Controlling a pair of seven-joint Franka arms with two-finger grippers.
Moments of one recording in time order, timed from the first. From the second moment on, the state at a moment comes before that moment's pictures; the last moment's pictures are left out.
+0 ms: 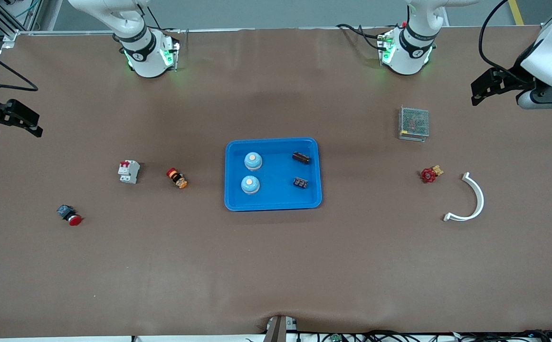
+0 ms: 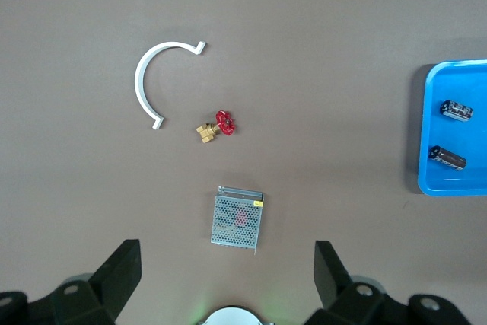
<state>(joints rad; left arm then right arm) 0.00 -0.11 -0.13 -1.65 0.02 1.49 -0.11 0.04 -0.06 -0.09 -1.66 -0.02 1.69 -0.08</state>
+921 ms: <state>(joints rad) 0.00 -0.11 -0.13 -1.65 0.02 1.50 -0.11 0.04 -0.07 -0.08 -1.64 -0.02 1.67 -0.05</state>
